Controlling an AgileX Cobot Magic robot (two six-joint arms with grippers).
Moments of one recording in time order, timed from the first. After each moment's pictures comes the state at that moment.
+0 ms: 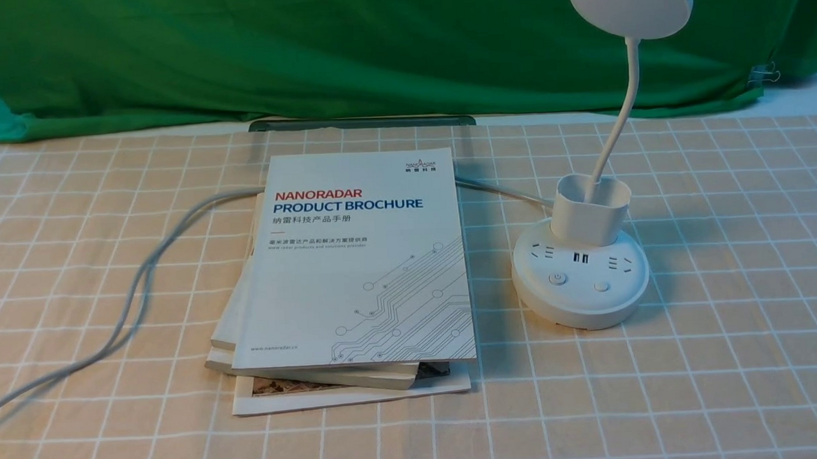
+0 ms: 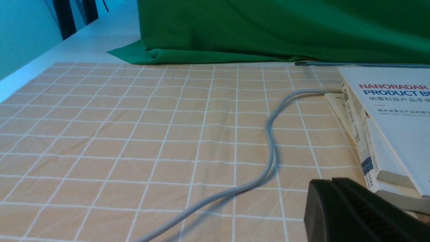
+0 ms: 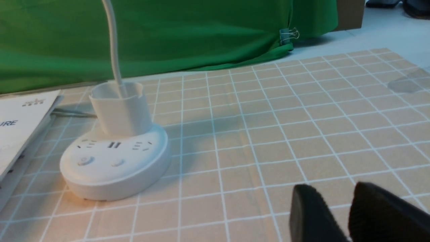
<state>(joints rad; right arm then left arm) -0.02 0.00 0.01 -0.02 0.21 0.17 0.07 0.00 0.01 -0.07 0.22 0.08</state>
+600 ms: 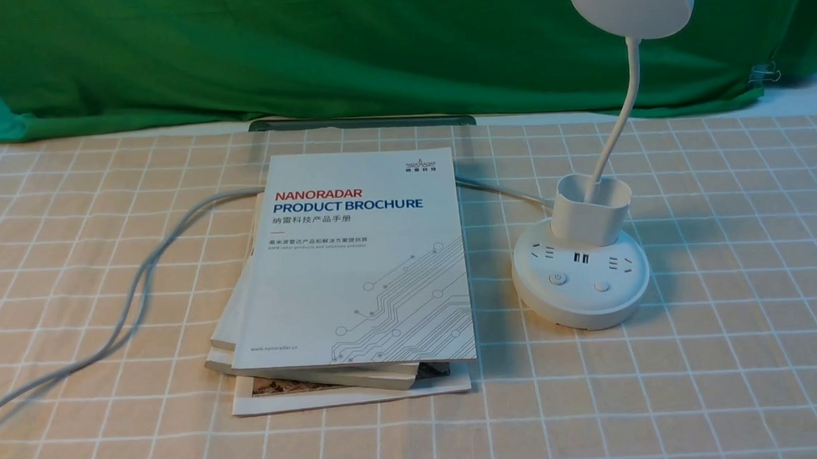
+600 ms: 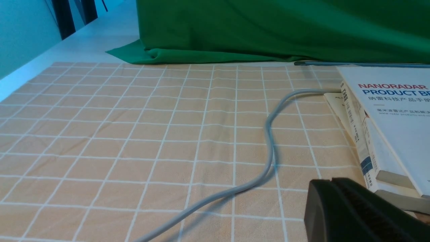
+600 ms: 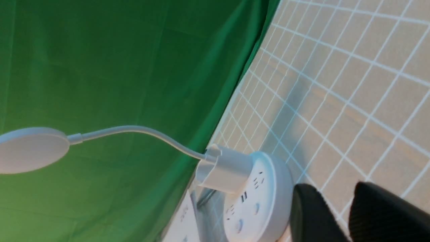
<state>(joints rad) -0.02 0.00 0.01 0.17 0.22 0.99 0.07 0.00 0.01 -0.08 0.22 0.08</state>
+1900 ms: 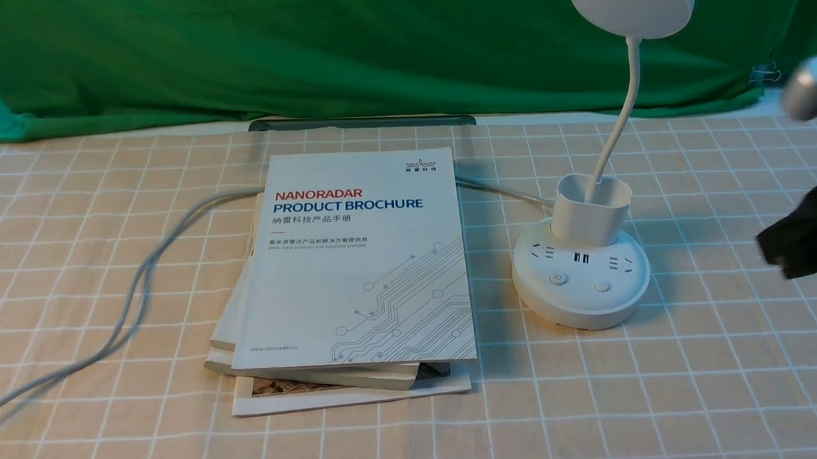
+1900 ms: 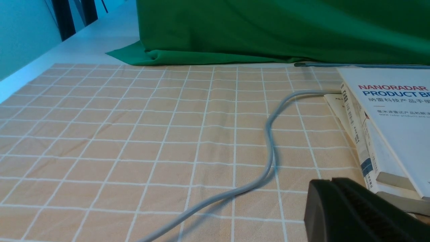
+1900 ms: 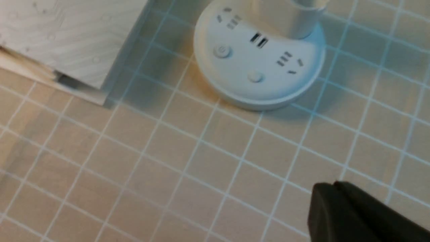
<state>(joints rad) 0.23 1.27 -1.01 0.26 0.84 -0.39 0.07 0.00 0.01 -0.08 0.22 0.08</state>
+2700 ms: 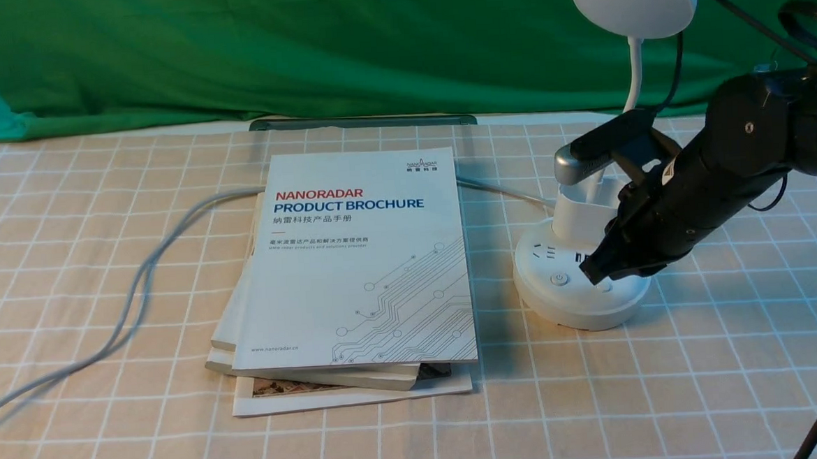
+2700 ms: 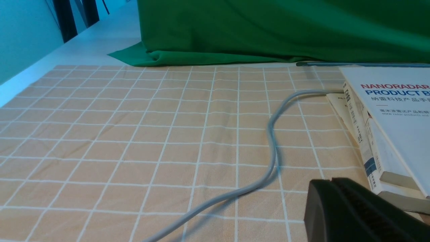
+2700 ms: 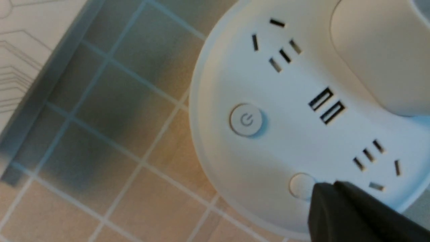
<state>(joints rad) 0.34 1.83 -1.24 0.14 0.65 -0.34 0.07 0.00 0.01 -0.07 0.21 0.08</state>
